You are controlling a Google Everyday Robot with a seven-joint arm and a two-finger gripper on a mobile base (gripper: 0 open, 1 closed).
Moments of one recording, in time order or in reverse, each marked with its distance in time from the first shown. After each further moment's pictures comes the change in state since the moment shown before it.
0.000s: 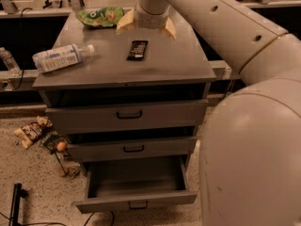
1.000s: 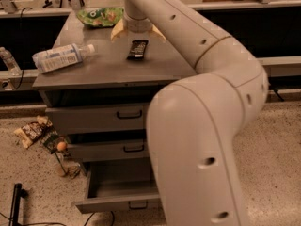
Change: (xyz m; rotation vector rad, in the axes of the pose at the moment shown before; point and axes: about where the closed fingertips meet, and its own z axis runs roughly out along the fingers) arm 0.021 -0.018 0.066 -0.098 -0.046 -0.098
